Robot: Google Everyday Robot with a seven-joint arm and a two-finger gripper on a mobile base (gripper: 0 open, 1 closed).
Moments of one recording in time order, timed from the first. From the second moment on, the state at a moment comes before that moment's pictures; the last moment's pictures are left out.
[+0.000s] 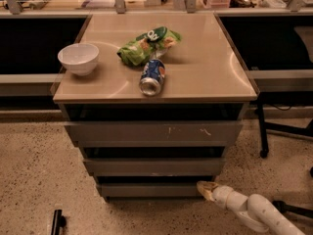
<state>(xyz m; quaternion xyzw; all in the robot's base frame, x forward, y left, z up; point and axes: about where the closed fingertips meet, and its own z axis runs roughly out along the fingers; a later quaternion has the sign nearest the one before) 0.552 -0.211 0.296 -0.24 0.80 0.28 0.47</state>
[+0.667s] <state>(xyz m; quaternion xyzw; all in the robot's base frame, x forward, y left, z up) 0.577 -0.211 0.271 -0.22 0.81 0.26 0.47</state>
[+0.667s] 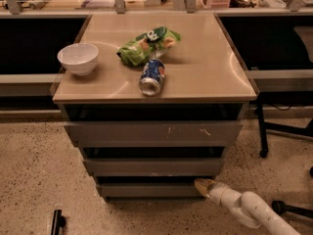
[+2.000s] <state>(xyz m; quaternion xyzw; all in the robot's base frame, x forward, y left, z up) 0.604 -0.226 0.220 -0.16 0.86 0.21 0.44</state>
